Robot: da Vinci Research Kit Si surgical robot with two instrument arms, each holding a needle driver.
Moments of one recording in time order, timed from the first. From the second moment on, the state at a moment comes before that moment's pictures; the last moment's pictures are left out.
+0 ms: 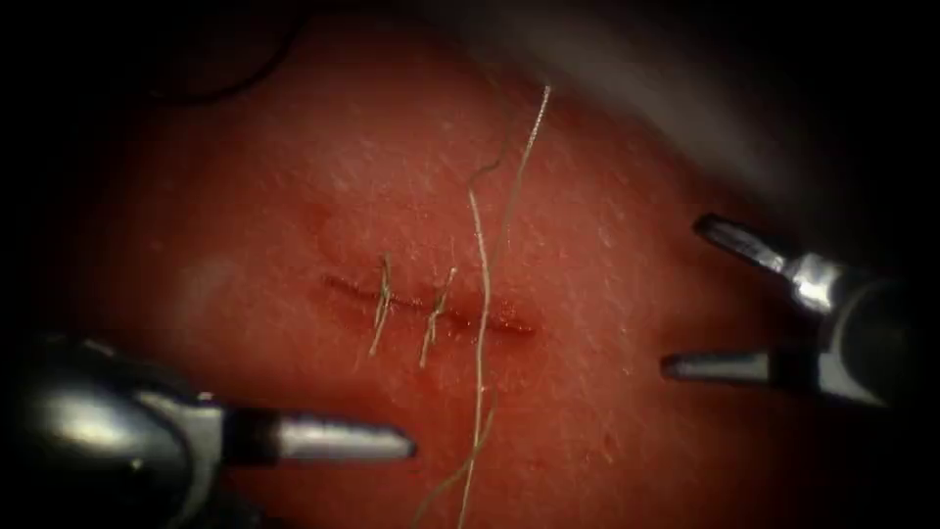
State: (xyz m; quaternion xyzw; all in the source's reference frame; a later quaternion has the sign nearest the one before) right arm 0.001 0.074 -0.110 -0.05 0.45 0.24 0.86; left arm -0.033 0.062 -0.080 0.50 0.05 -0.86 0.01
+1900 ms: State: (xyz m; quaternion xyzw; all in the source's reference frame) right arm 0.002 0.072 -0.112 0.06 0.50 0.17 0.85; left arm -0.039 0.064 -0.077 0.57 0.02 -0.81 0.09
